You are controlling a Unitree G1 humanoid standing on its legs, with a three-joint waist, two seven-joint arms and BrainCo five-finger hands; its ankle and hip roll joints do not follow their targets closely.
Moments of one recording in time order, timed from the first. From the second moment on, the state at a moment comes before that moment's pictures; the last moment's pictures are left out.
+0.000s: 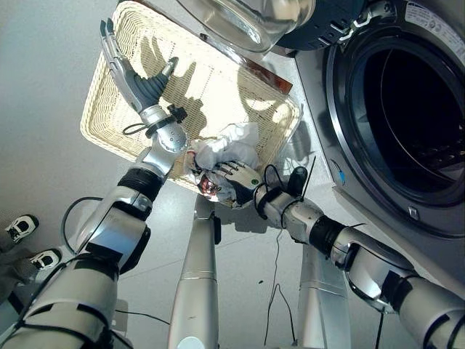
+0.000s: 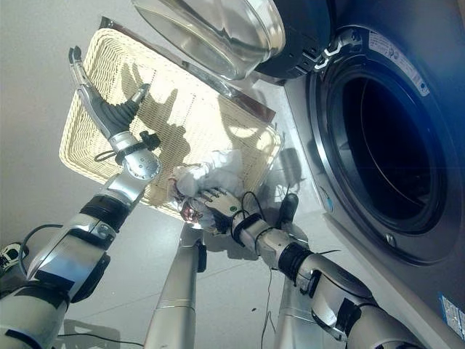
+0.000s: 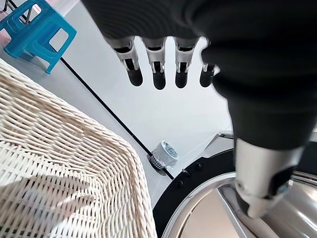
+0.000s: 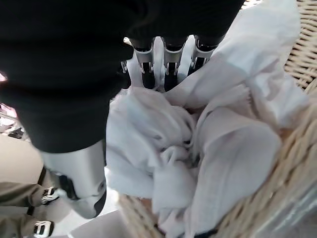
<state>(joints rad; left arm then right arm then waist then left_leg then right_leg) -1.13 0.49 -0.46 0.85 -0.01 -0.36 1.18 -0.93 -0.26 0.99 0.76 -0.66 -0.05 -0.31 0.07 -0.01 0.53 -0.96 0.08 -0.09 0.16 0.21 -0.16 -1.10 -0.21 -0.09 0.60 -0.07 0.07</state>
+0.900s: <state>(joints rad) -1.14 0.48 -0.49 0.77 0.07 -0.36 1.19 -1.03 -0.25 0.95 0.85 -0.68 -0.02 -0.34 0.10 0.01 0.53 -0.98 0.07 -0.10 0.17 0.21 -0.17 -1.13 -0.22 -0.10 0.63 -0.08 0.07</state>
